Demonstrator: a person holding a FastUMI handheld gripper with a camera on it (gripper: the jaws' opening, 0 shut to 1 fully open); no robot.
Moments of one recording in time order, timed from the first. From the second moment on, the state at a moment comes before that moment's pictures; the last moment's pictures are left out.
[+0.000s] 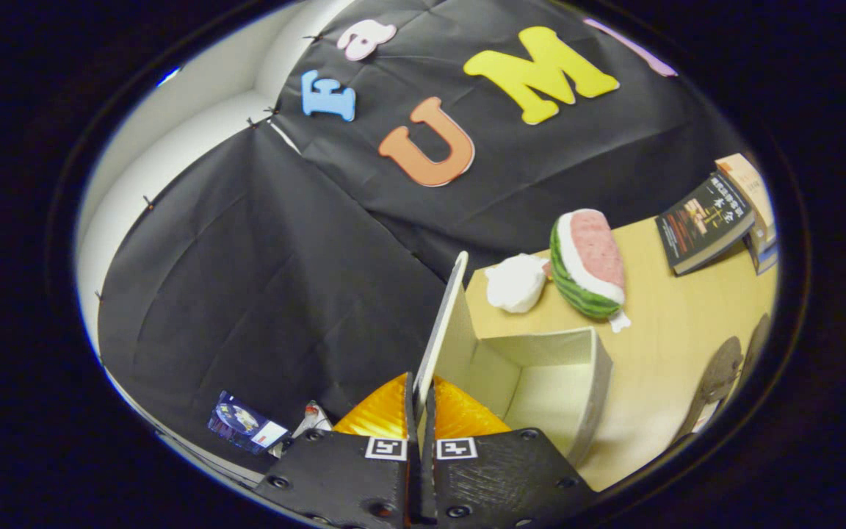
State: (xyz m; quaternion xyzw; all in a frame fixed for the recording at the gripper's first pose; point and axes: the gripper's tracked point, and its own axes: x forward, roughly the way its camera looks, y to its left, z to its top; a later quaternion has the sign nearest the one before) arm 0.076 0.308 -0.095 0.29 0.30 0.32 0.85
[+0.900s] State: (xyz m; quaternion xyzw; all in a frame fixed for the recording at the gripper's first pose) arm 0.054 0.467 -0.053 0.14 0.23 0.38 0.89
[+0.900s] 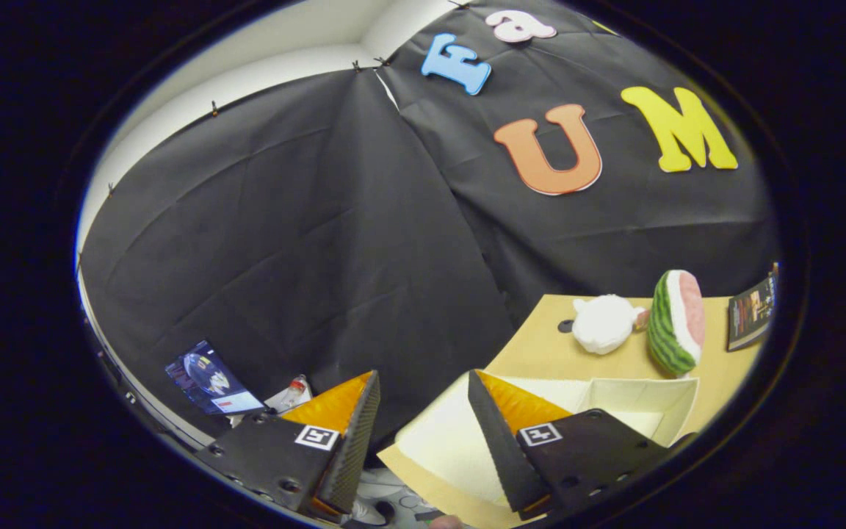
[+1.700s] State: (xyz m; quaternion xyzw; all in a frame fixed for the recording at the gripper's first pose) arm 0.031 0.251 -0.049 0.08 0.14 0.18 0.97
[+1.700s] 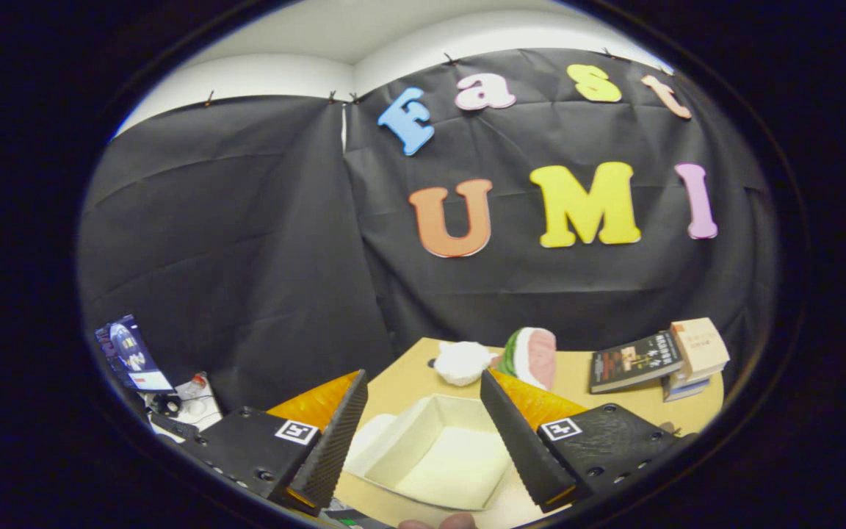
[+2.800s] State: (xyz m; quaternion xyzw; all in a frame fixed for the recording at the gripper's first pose) arm -0.016 -0.033 -0.285 0.06 0.36 -0.05 0.93
